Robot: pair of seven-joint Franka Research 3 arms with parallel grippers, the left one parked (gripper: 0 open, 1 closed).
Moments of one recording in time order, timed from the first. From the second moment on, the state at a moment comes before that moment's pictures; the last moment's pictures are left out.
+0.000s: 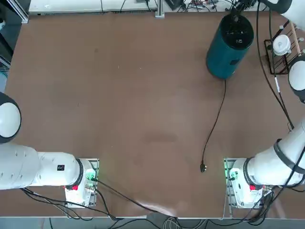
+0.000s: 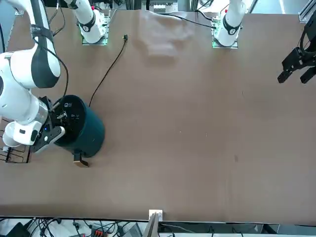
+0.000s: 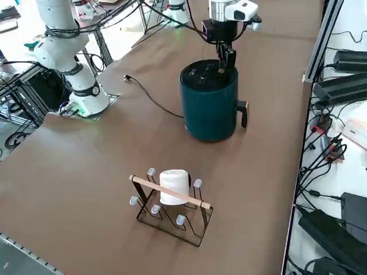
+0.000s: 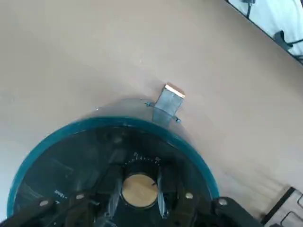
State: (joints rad) arm 0.02 0.39 0.09 -1.49 -0.05 1.91 -0.51
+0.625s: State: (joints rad) arm 0.03 0.39 0.09 -1.49 -0.06 1.91 -0.66
